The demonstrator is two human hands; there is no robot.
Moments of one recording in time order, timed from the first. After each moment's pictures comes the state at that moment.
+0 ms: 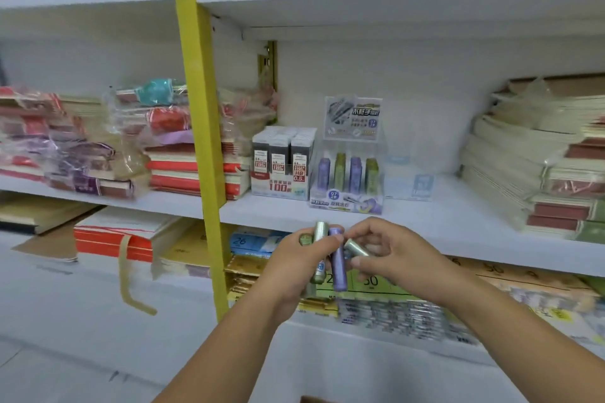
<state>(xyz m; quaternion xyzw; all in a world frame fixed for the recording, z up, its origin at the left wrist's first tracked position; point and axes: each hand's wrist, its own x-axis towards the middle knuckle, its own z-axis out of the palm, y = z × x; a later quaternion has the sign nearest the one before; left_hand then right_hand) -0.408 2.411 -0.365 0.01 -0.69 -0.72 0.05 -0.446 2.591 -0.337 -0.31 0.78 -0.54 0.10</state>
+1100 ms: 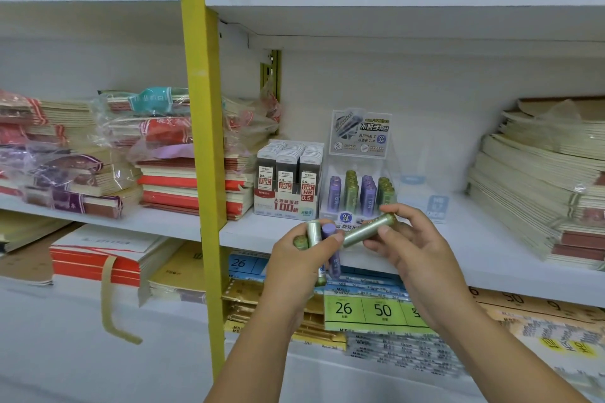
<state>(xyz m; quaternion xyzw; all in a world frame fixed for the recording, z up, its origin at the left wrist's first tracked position) -0.437 2.396 -0.355 0.01 -0.63 -0.76 0.16 -0.462 2.561 -0.333 -0.19 0.63 -0.75 -0.08</state>
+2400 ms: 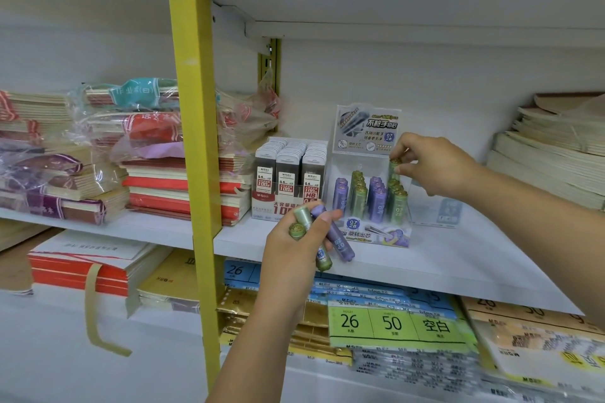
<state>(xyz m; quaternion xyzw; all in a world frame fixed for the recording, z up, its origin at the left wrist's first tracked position) -0.451 2.387 -0.335 0.00 -0.61 -0.77 0.20 -0.590 2.579 -0.227 -0.20 0.94 -0.20 -0.18</state>
